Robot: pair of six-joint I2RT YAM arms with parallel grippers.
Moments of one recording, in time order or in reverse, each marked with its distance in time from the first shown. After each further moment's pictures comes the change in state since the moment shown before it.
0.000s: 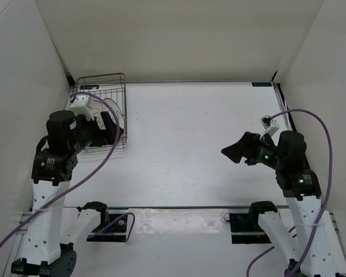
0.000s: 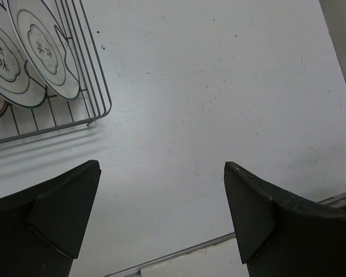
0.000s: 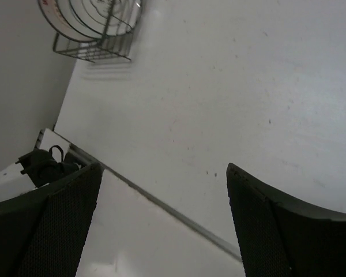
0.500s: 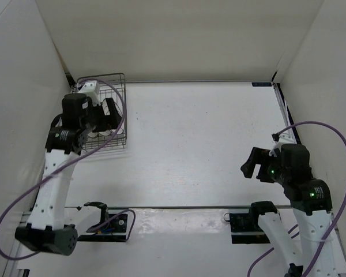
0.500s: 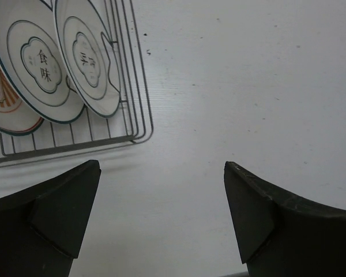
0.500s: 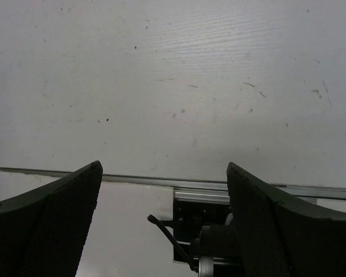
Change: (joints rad) left arm -0.002 0.208 0.050 0.085 -0.137 0.014; right arm 0.013 -0.039 0.174 -0.542 0.472 -0.147
